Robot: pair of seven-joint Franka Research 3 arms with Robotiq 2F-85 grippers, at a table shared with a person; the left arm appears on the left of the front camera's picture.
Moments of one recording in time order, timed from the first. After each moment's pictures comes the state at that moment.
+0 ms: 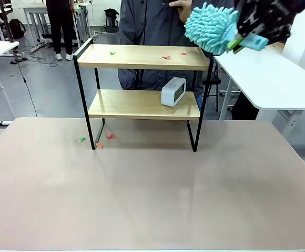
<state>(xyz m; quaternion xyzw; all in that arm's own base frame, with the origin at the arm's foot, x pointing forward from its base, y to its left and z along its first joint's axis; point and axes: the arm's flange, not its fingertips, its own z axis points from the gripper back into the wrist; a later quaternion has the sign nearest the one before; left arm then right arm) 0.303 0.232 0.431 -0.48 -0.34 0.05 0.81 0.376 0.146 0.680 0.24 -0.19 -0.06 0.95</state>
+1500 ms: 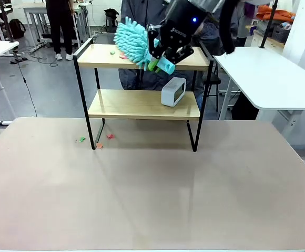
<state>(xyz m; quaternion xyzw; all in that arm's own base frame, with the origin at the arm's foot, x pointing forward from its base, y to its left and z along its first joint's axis) 0.303 0.232 0.431 -0.48 -0.34 0.05 0.81 0.444 0.314 0.634 0.23 -0.11 0.11 0.96</state>
